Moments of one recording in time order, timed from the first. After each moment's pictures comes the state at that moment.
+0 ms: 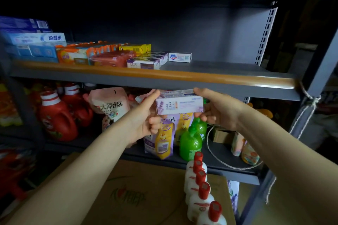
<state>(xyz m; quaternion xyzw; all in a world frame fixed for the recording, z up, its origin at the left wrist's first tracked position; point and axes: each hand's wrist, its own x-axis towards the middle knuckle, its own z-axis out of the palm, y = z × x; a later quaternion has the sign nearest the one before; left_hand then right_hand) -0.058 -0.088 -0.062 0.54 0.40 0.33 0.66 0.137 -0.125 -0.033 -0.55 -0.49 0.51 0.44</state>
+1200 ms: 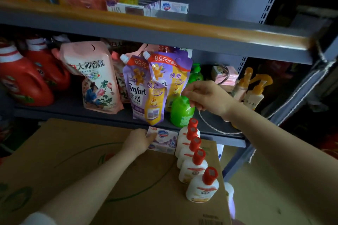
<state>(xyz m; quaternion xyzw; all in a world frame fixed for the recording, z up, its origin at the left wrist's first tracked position) -0.057 -0.051 -0.286 0.74 0.57 0.17 0.32 0.146 -0.110 -0.115 -0.59 -0.67 0.29 0.35</state>
